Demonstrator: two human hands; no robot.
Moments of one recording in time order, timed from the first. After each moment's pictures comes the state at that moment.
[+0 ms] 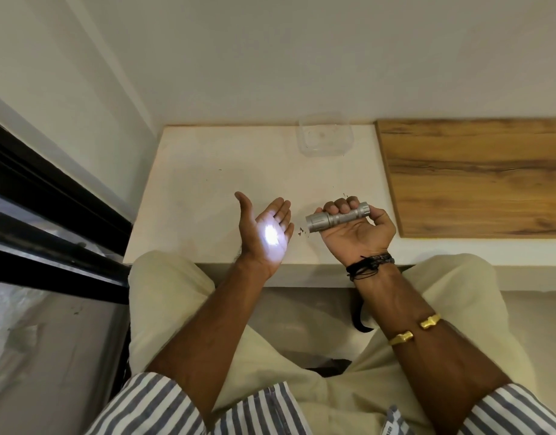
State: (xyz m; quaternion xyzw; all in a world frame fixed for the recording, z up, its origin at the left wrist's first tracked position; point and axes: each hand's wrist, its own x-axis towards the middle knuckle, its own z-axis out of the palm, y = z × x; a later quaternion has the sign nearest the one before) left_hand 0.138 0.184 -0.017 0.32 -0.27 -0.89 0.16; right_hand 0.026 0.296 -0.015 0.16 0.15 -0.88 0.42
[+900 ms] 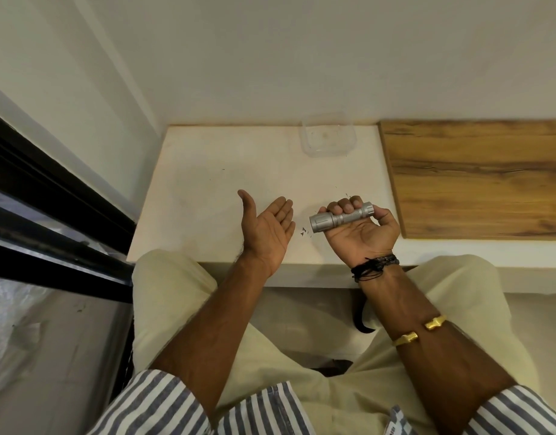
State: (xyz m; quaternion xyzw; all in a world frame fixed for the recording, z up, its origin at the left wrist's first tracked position) left_hand 0.141 0.184 -0.014 0.32 -0.32 -0.87 0.18; right_hand 0.026 0.298 -0.015 0.15 0.14 -0.88 0.44
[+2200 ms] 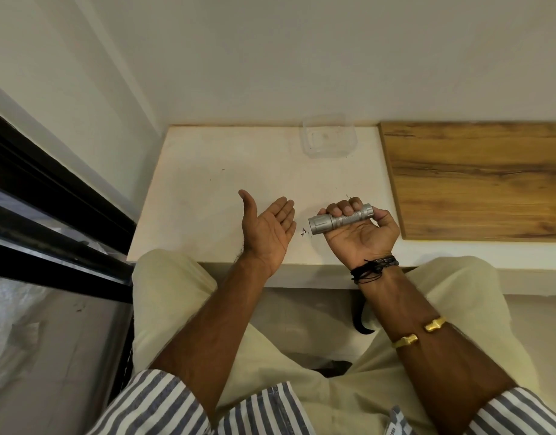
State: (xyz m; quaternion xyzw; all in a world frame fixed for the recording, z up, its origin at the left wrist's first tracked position) left_hand 0.140 0.184 -0.017 0.32 -0.31 -0.88 0.18; right_hand 0.029 0.298 -0.013 0.16 0.14 -0.88 0.43
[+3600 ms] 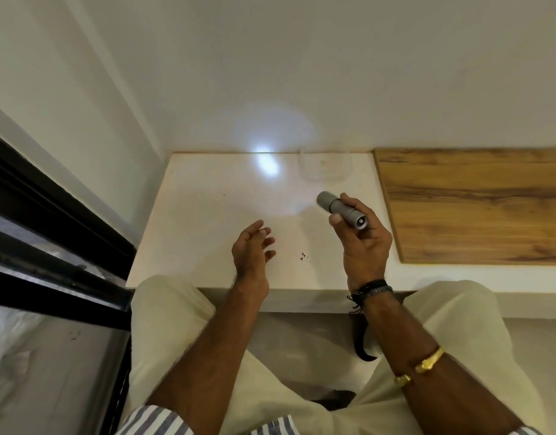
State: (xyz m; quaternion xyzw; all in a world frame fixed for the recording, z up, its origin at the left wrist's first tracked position) left_hand 0.143 0.167 -0.033 0.50 -0.38 -0.71 0.31; right_hand 0.030 0.297 -0.002 -0.17 0.62 -0.76 0.11
